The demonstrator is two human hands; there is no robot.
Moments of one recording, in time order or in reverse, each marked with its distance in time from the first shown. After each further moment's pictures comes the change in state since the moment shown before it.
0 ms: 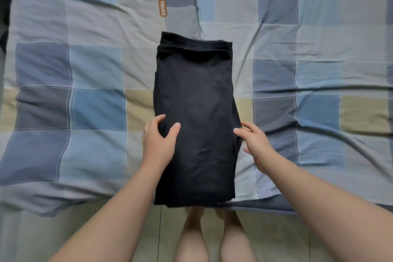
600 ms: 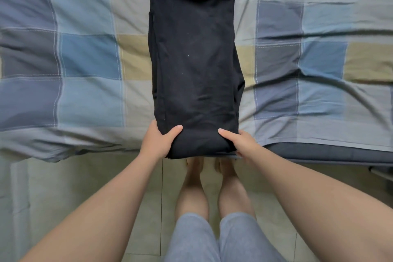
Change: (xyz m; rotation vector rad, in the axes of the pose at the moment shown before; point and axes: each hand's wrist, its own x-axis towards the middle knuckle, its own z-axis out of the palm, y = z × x) left_hand -0.082 -0.101 -0.009 0.123 -0.190 -0.239; right_hand -0.043 0.155 0.015 -0.023 -0.111 0.259
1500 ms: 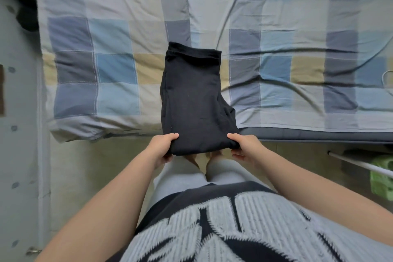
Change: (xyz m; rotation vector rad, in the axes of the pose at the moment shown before) left_hand -0.175 0.056 -0.057 -0.298 -0.236 -0.452; right_hand -0.221 -0.015 -0.049 0.043 0.101 0.122
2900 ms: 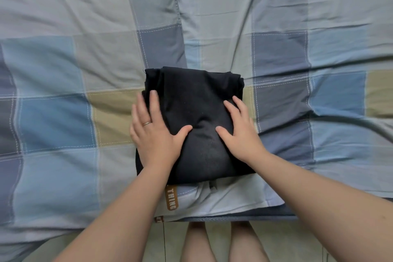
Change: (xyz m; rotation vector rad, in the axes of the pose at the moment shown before) left_hand 0.257 0.168 0.073 0.883 0.759 0.895; right_hand 0.278 -0.163 0.073 -0.652 0.168 -0.902
